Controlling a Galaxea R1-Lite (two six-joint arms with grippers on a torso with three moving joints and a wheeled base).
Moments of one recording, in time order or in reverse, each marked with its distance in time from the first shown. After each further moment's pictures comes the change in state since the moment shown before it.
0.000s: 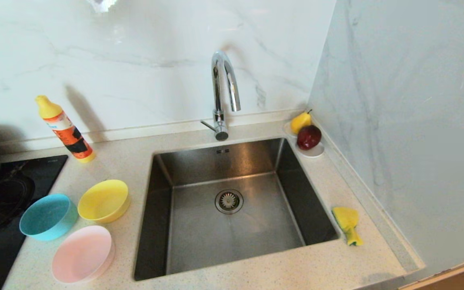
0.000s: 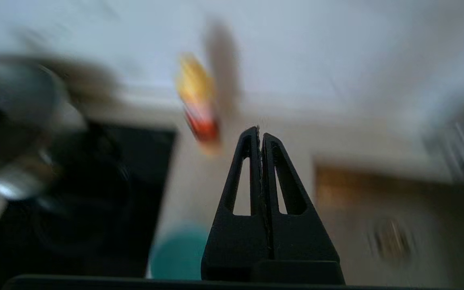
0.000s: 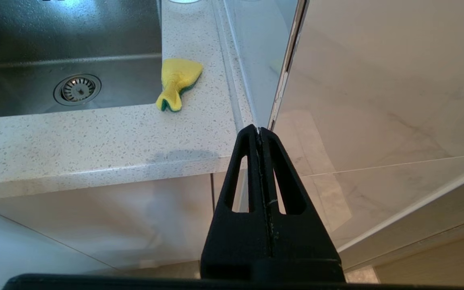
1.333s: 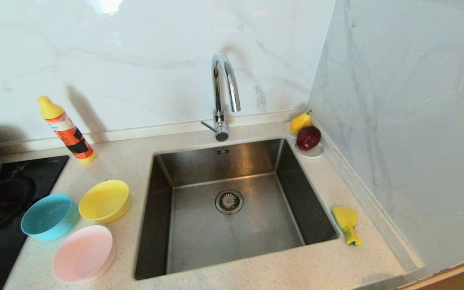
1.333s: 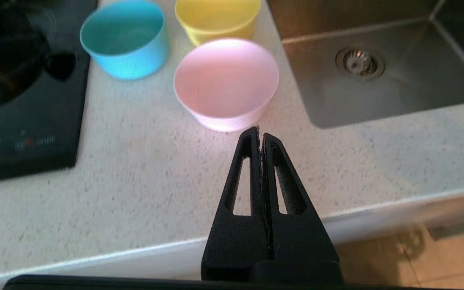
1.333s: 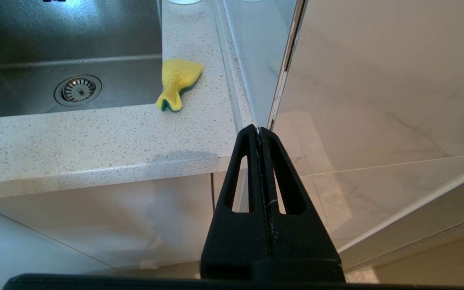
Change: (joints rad) left arm -0.174 -1.359 1.438 -0.107 -0.063 0.112; right arm 0.000 0.000 0.000 0.000 0.000 0.000
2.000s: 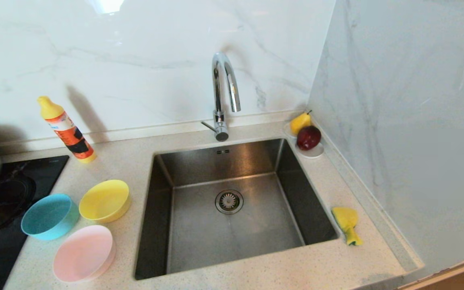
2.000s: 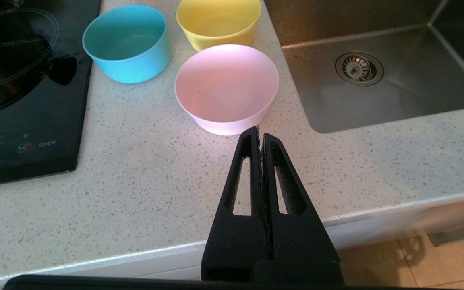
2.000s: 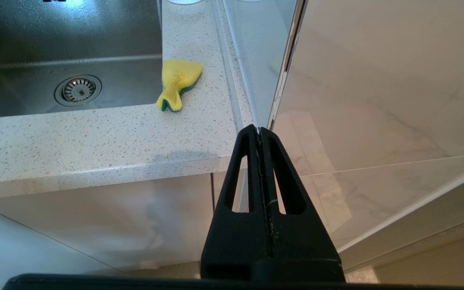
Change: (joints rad) left arm 0.000 -0.013 0.011 -0.001 0.003 -0.003; right arm 0.000 0.000 0.000 0.000 0.000 0.000
